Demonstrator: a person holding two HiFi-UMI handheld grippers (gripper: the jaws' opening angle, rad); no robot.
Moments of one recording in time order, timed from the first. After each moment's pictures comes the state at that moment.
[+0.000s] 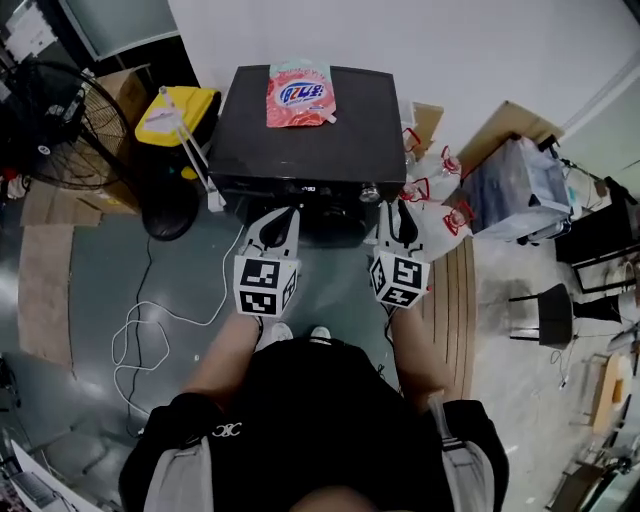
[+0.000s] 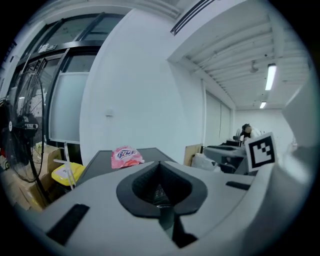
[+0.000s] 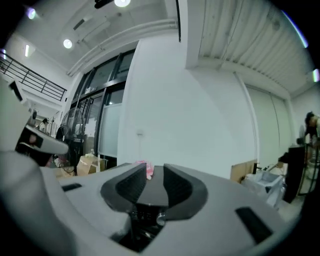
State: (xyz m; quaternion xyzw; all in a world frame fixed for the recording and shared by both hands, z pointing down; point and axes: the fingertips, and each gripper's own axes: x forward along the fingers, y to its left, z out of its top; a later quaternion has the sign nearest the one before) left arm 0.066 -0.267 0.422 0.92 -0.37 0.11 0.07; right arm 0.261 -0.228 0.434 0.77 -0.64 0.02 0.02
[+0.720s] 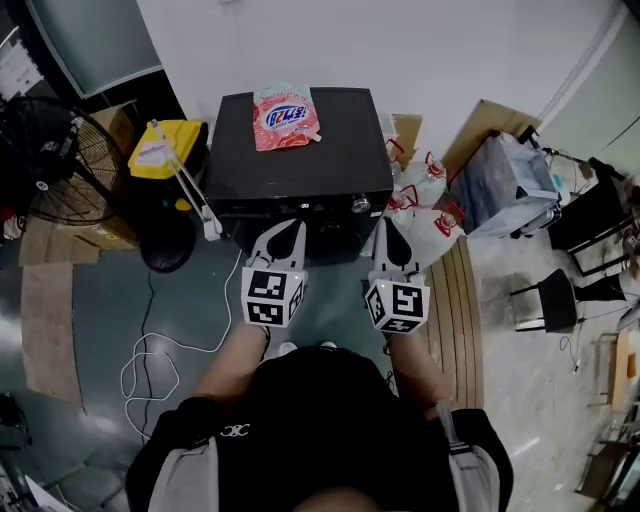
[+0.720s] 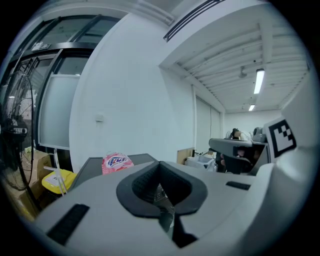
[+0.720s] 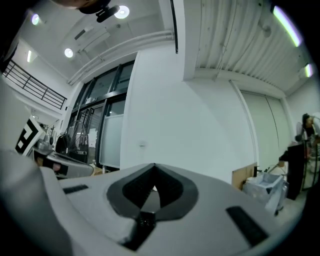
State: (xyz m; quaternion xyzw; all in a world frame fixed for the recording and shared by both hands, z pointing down) left arm 0.082 -0.250 0.397 0.94 -0.33 0.09 0.05; right arm 0.223 -0.179 0.372 0.77 -0.64 0.00 -0.02
